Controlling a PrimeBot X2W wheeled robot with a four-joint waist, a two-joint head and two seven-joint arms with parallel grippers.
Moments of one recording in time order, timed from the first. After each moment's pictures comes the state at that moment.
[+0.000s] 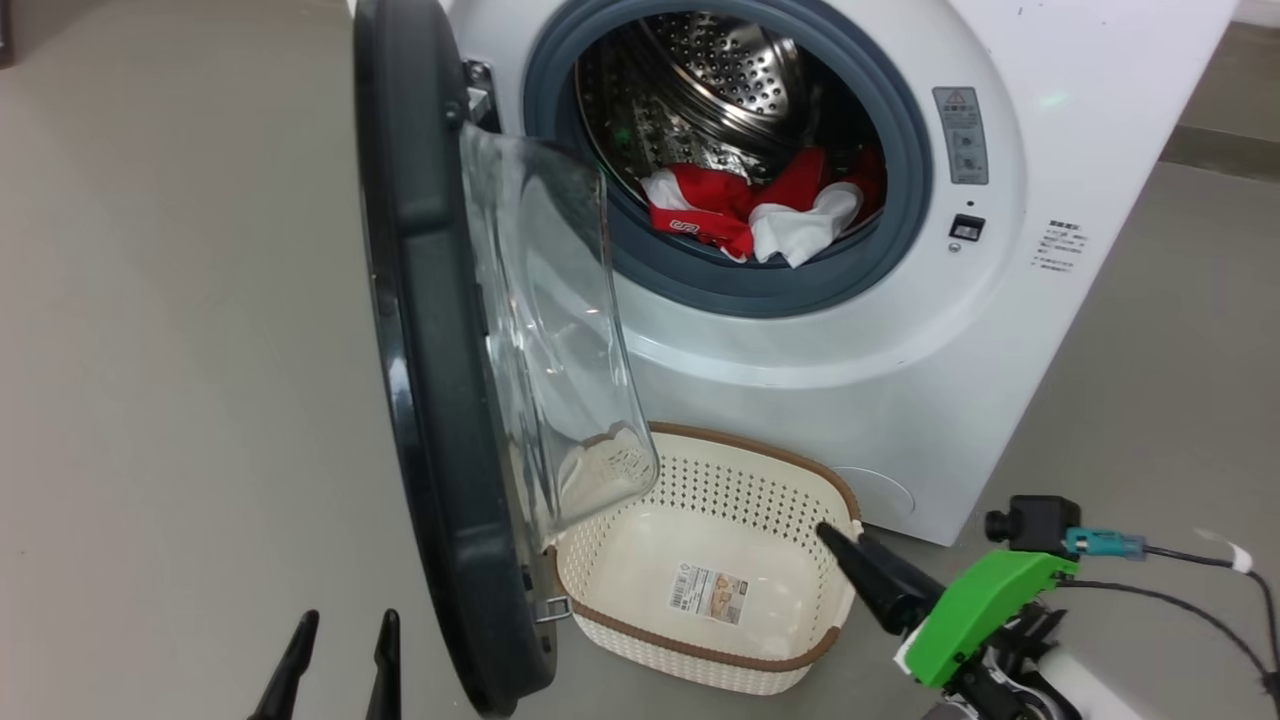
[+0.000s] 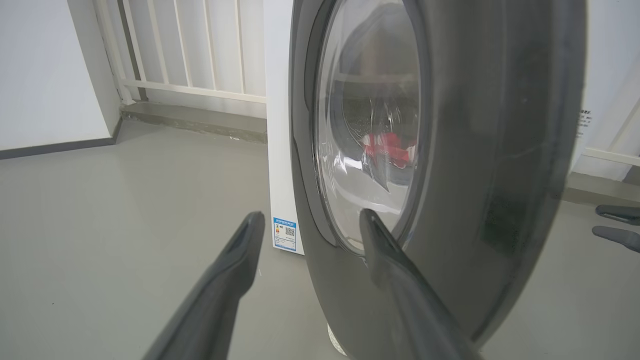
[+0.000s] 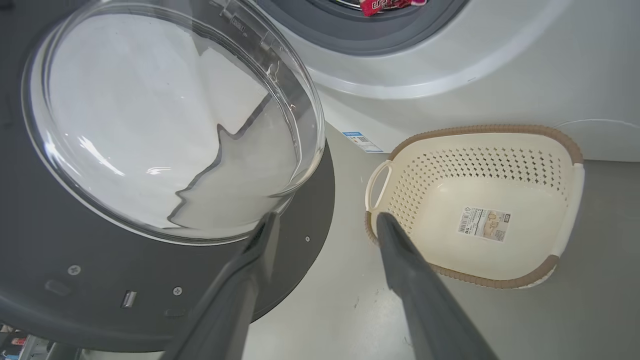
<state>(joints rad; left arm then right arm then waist) 0.10 0.04 -0.01 0.14 -0.18 -0.06 -0.25 -0.33 -0.25 0.60 0.54 1.35 0.13 -0.01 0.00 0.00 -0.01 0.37</state>
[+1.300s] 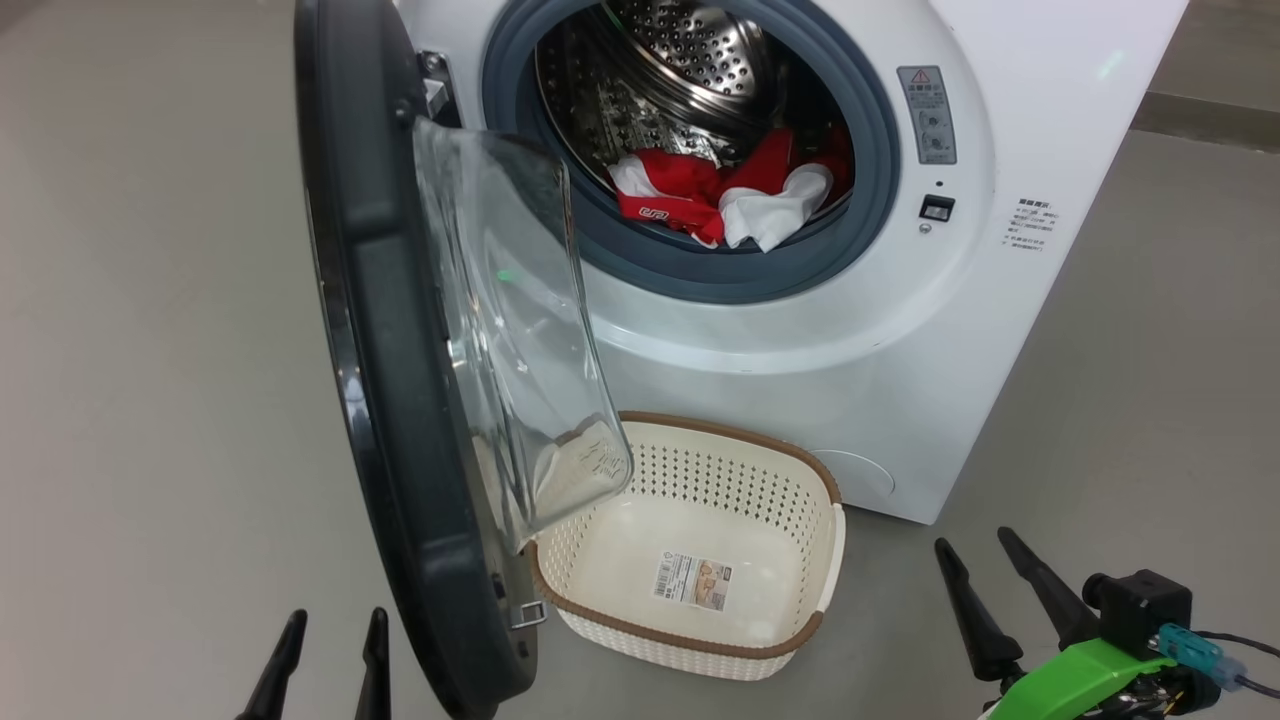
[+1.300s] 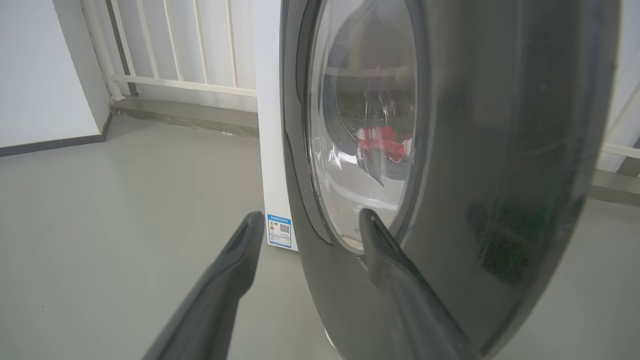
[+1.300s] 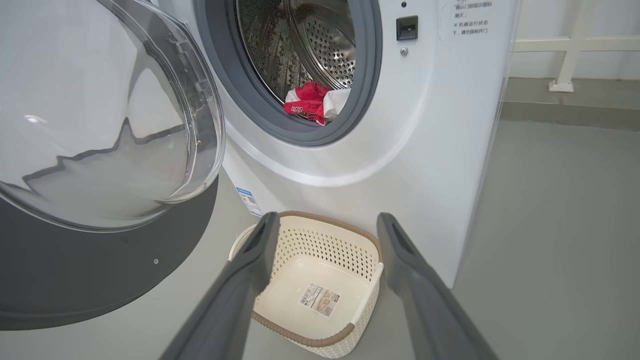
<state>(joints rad) 0.10 0.04 0.01 0.14 -0.19 -0.06 -0.25 -0.08 -0.19 0.21 0.45 0.53 0.13 -0.25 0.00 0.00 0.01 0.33</state>
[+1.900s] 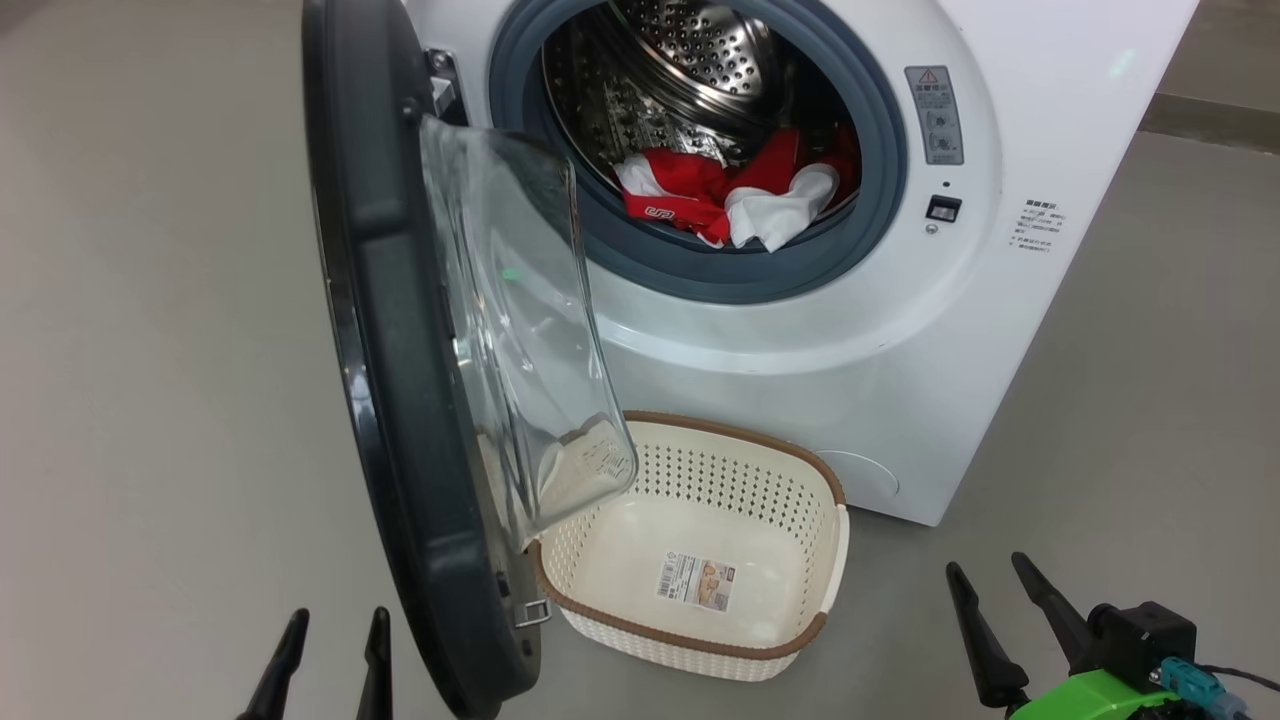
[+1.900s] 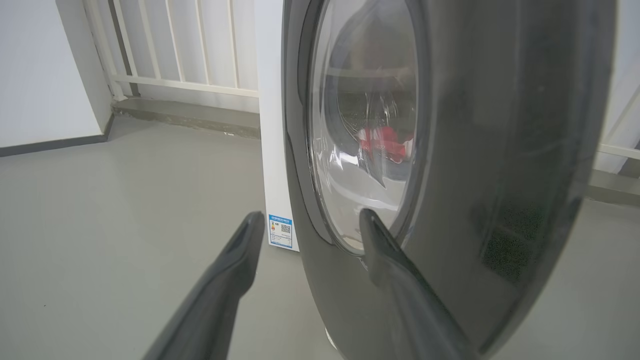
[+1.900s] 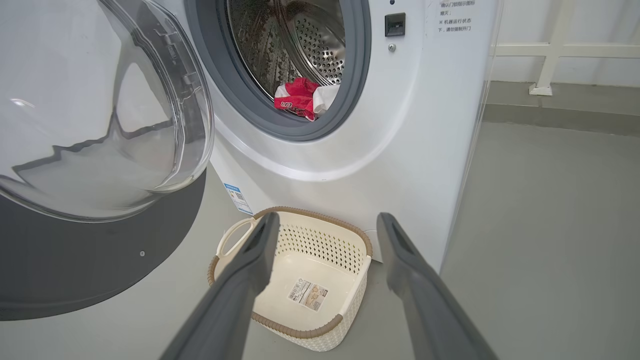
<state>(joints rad) 0.10 0.04 0.01 0.14 -0.19 -0.06 -0.25 -0.01 -0.13 0.10 0.40 0.40 0.13 -0.25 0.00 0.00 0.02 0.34</state>
